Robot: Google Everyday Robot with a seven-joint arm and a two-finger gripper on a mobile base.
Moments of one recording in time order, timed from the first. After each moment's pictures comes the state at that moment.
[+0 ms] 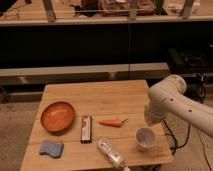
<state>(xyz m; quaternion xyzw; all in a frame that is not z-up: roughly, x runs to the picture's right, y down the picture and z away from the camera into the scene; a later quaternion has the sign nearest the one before) 0.210 0.158 0.663 -0.28 -0.05 -0.20 0.94</state>
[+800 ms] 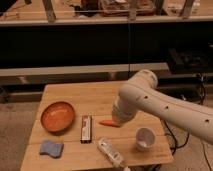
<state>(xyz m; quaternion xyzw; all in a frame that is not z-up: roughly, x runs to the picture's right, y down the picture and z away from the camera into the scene) 0.036 0.122 0.632 -0.22 -0.19 -0.31 0.91</state>
